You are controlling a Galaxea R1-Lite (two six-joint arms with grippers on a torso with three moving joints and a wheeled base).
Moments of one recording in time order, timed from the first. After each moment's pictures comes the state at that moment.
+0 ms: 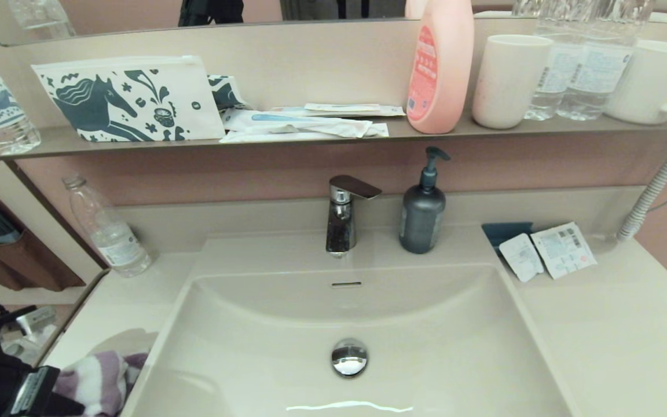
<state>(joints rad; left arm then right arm) 0.56 1.54 -0.79 0.68 -0.34 0.42 -0.01 0.00 0.00 0.00 0.02 -0.02</state>
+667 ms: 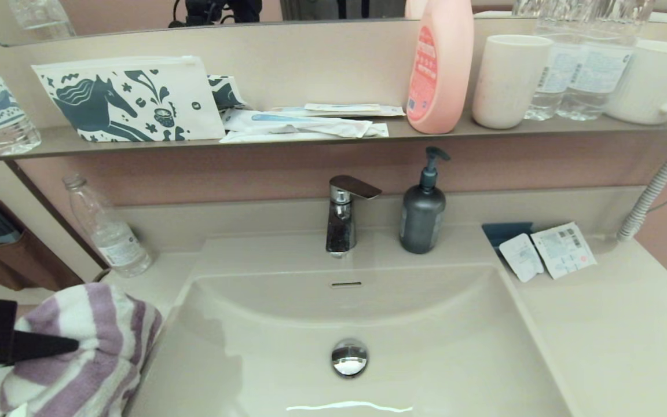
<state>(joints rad) 0.30 1.18 -1.02 0.84 -0.42 -0.05 -0.01 0.00 0.00 0.00 0.02 -0.02</state>
